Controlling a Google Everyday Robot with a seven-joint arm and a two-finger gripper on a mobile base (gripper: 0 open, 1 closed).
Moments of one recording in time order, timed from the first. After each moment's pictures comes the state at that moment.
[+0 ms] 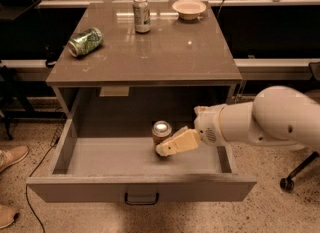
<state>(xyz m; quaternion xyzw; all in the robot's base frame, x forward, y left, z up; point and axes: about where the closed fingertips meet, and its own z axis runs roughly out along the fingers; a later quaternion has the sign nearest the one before) 0.490 -0.051 0.769 -0.38 0.81 0.26 0.36</state>
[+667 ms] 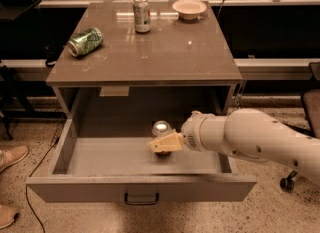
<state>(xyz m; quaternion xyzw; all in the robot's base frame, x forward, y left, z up) 0.519 -0.037 0.731 -0.31 0.84 0.20 0.40</state>
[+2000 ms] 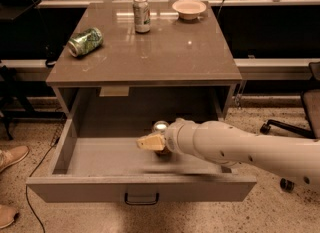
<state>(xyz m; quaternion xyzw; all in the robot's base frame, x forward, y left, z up) 0.552 -0.001 0.675 -0.26 0.85 0.19 0.41</state>
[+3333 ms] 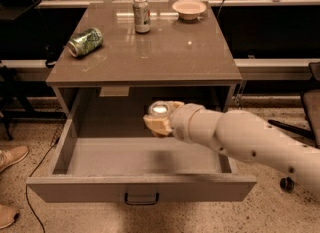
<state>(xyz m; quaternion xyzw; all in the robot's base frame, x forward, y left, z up) 0.540 0.004 0.775 -0.32 0.77 0.22 0.50</state>
